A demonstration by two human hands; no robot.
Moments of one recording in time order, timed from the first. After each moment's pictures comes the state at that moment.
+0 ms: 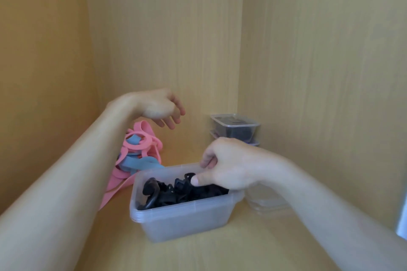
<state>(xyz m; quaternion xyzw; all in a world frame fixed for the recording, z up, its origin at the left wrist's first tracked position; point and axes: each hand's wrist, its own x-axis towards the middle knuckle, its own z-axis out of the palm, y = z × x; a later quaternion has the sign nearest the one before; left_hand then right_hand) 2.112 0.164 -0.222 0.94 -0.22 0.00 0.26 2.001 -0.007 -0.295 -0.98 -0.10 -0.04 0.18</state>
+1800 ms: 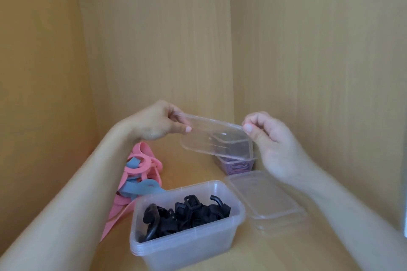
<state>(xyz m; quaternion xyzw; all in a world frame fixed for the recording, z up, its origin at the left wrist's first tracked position) 2.108 0.164 -0.217 0.88 -0.32 0.11 0.32 2.001 -0.068 -0.291 -0.78 -0.19 -0.37 0.46</state>
